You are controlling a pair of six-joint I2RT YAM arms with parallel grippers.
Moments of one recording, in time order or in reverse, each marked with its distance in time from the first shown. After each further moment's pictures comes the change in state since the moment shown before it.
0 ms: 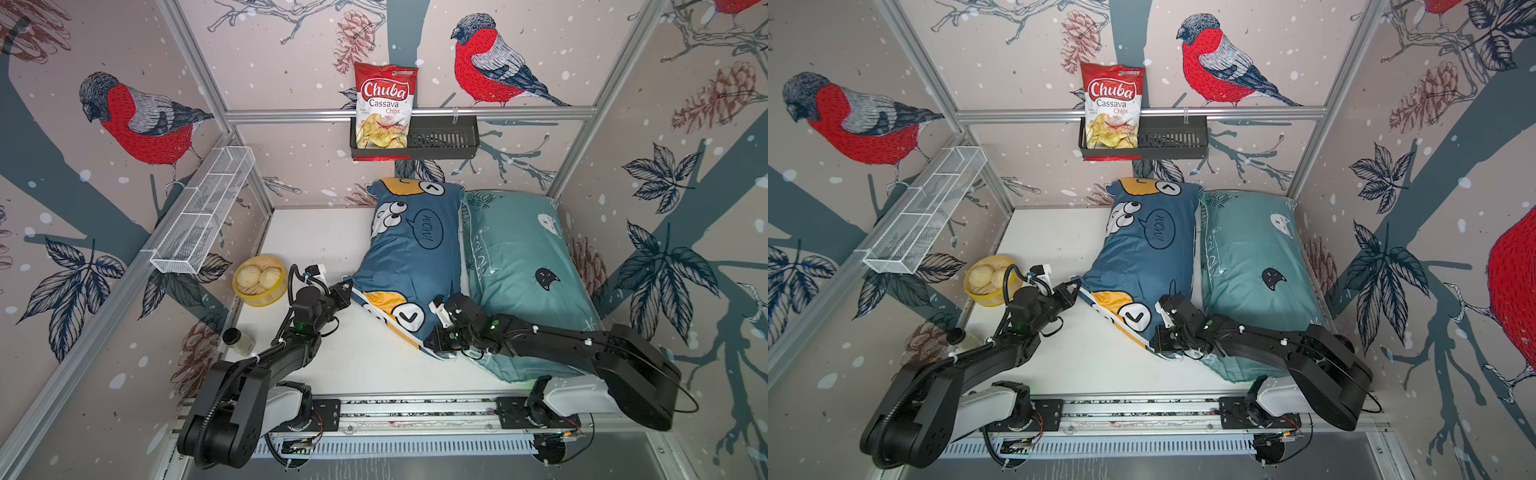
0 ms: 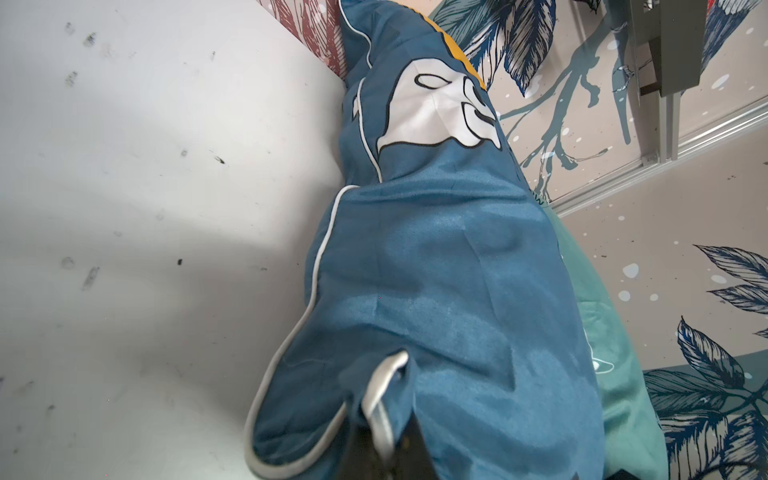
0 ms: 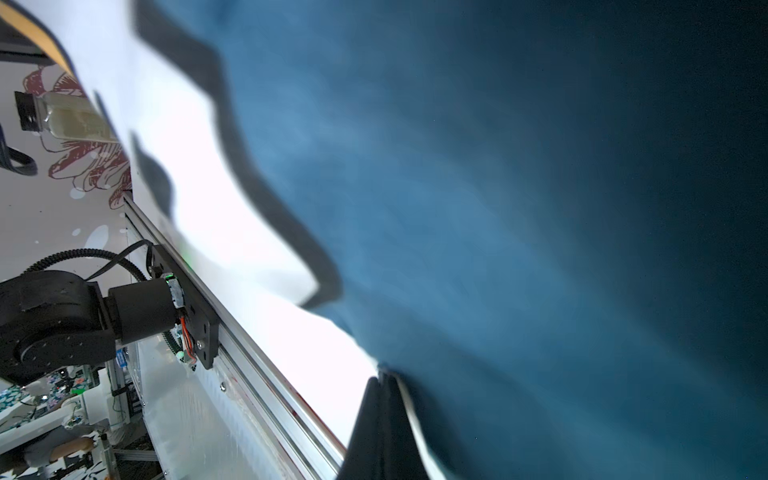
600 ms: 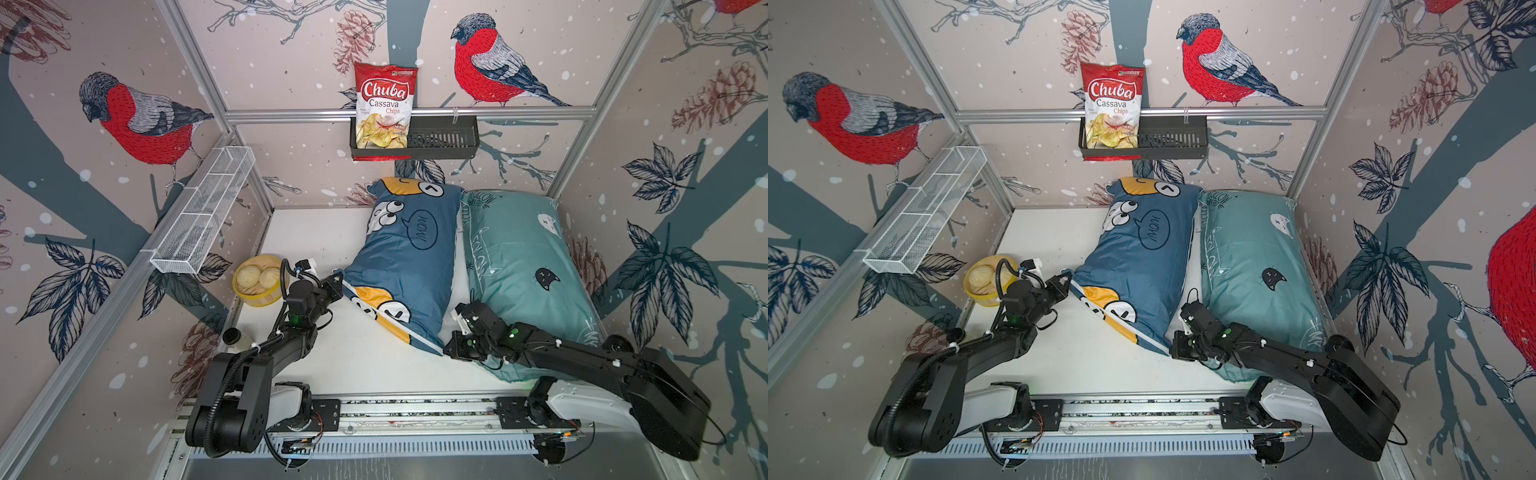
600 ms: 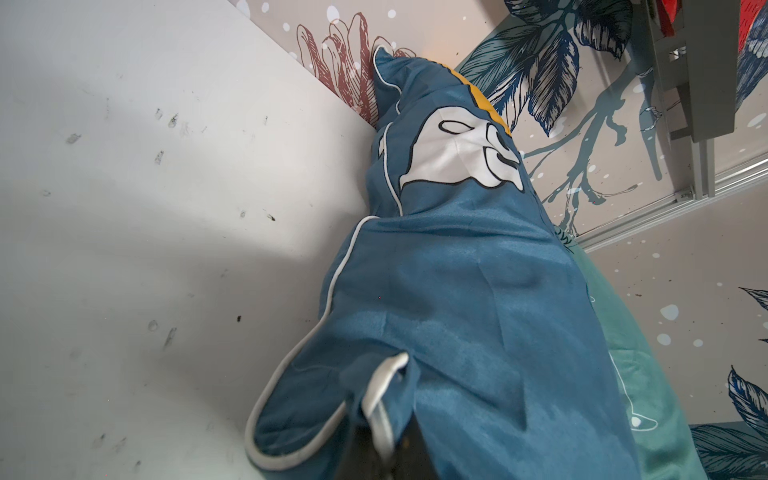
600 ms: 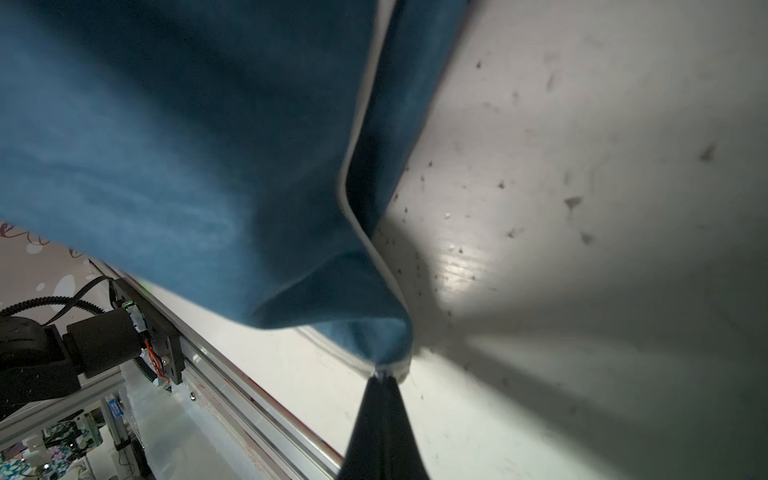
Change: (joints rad) left arm 0.087 0.053 0.051 0.006 -0.006 0.036; right arm -0.072 -0.171 -0.126 -0.130 0.042 0.079
